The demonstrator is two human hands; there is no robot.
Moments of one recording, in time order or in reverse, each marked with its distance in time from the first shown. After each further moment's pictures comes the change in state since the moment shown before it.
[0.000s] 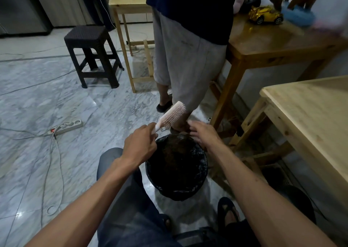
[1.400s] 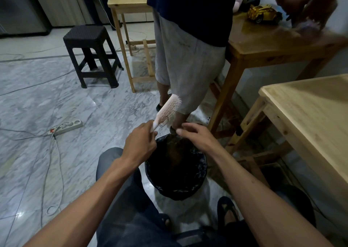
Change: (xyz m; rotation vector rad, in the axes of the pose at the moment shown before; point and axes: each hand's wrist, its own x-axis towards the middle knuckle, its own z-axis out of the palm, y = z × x) left_hand 0.002 0.001 0.005 -0.075 0.095 0.035; right_hand -0.009 0.006 0.001 -0.235 -0.132 -0.163
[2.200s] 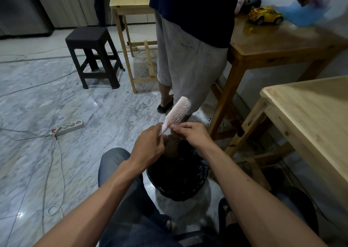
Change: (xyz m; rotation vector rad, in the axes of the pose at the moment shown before) left_hand -0.005 0.013 0.006 -0.112 -0.044 0.064; right_hand 0.006 -0.016 0.028 0.318 0.016 0.028
